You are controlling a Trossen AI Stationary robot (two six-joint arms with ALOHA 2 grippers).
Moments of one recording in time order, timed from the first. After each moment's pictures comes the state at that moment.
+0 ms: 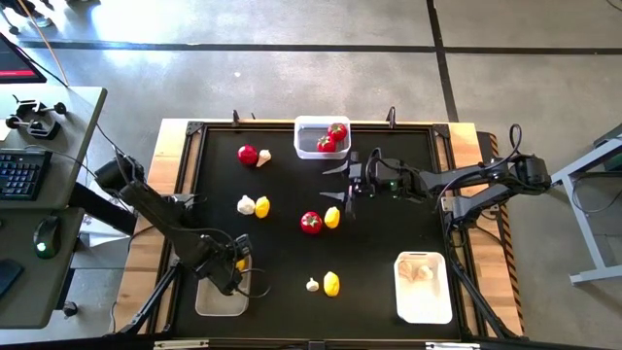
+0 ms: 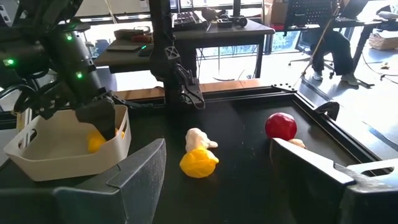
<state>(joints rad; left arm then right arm) -0.73 1.50 0.94 -0.97 -0.25 0.40 -0.05 1.38 0.76 0.45 0.05 0.04</state>
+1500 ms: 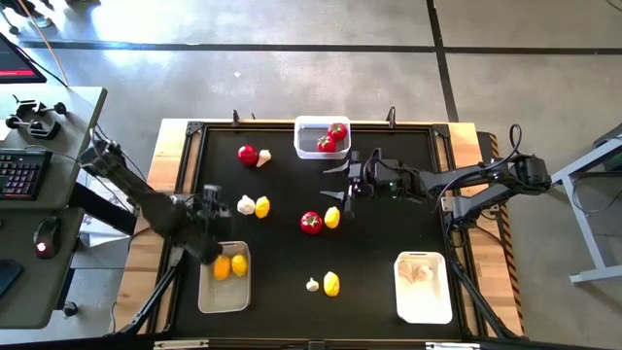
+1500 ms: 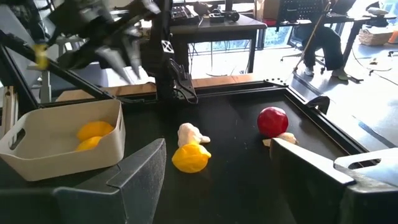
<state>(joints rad) -0.65 1.20 1.01 -1.27 -0.64 -0.44 -0.05 1.38 0.76 0.43 0.08 0.04</state>
